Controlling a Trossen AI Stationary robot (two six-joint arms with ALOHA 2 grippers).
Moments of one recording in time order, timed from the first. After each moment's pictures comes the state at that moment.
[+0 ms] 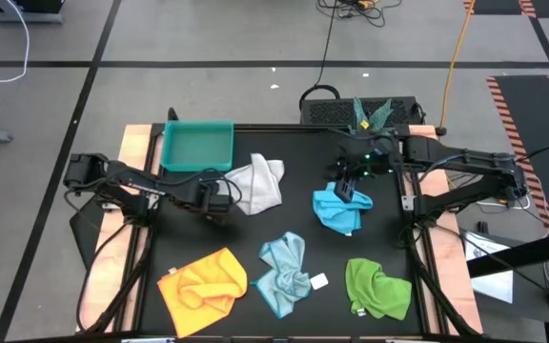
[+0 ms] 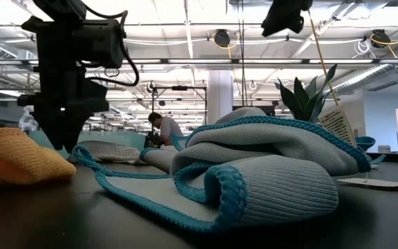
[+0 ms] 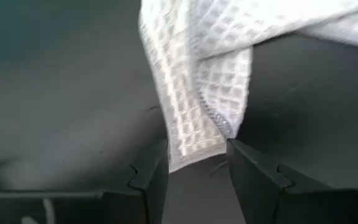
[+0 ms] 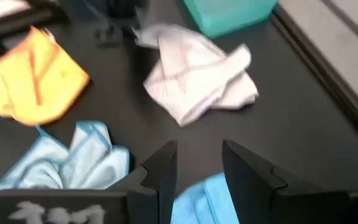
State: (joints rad) left arm -0.03 1.47 0.76 -0.87 -0.25 -1.13; right arm -0.14 1.19 1.25 -0.81 0.05 0.22
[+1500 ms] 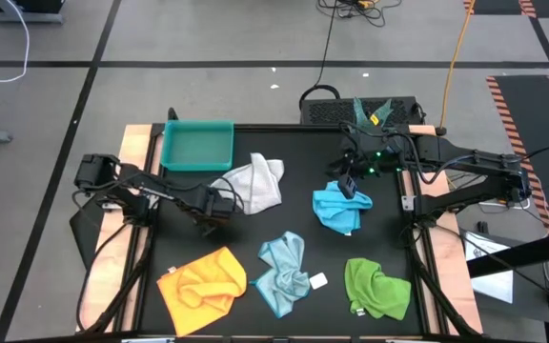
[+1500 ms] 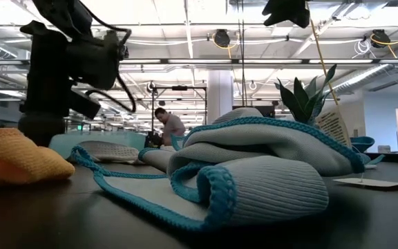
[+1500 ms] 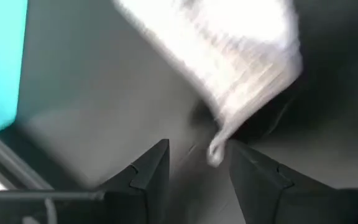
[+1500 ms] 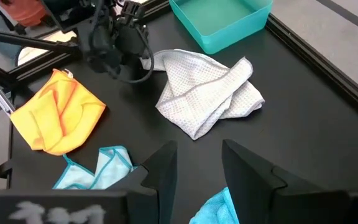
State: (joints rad) left arm -0.06 1.57 0.77 -1.01 -0.26 -0.68; right arm -0.14 1.14 1.25 -0.79 0.05 0.37
